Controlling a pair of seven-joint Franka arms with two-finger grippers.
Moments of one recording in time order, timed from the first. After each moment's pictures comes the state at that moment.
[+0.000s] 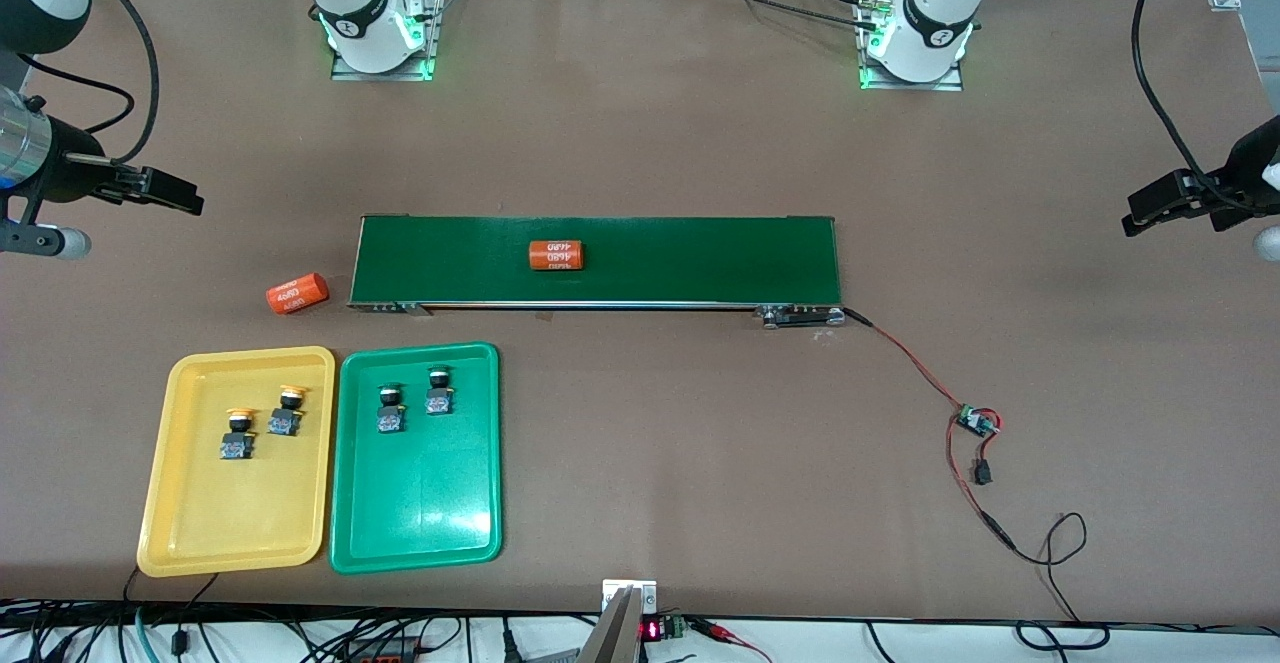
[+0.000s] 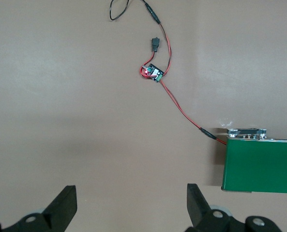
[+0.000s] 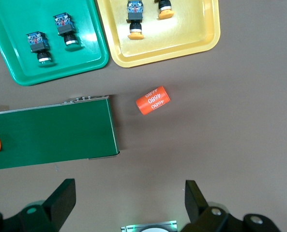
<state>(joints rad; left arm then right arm) 0.07 0.07 0.00 -1.55 0.01 1.61 -0.01 -0.14 0.08 0.13 -1.62 -0.02 1.54 0.13</state>
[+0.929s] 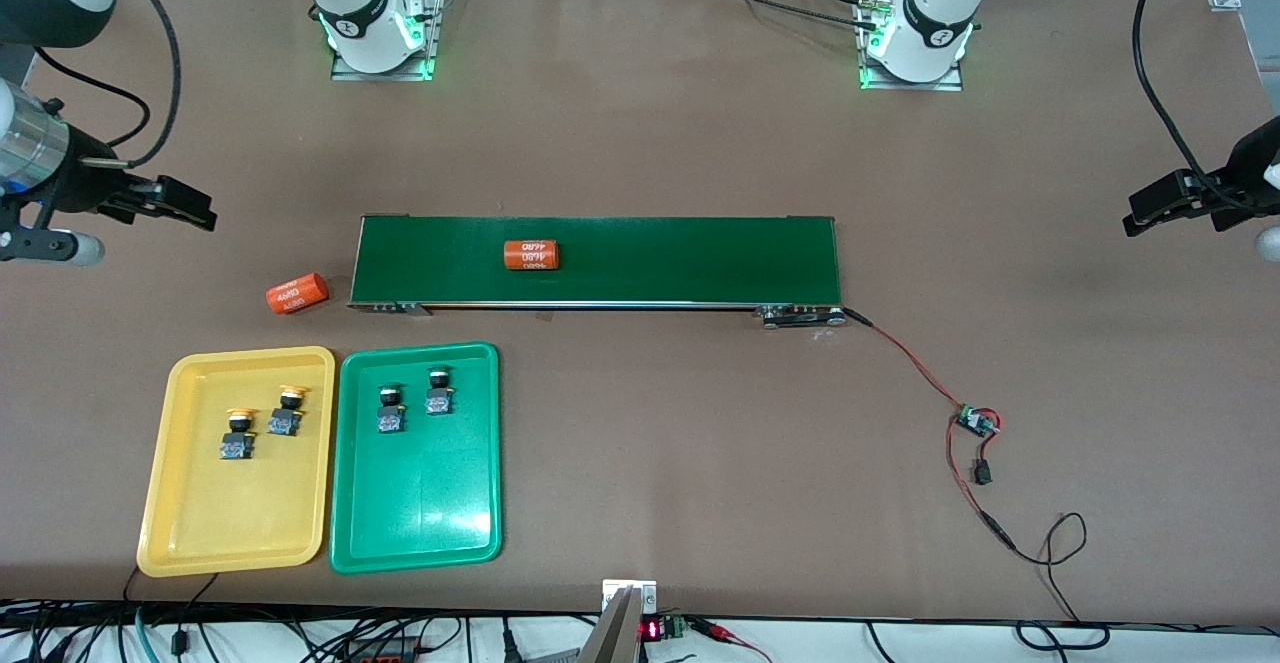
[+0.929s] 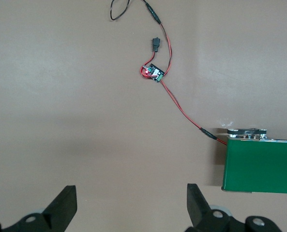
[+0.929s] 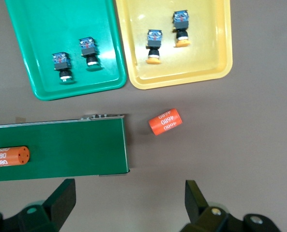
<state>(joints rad) 0.07 0.07 0.00 -1.55 0.01 1.61 -0.01 -0.10 0.09 0.14 -1.62 -0.02 1.63 0.11</state>
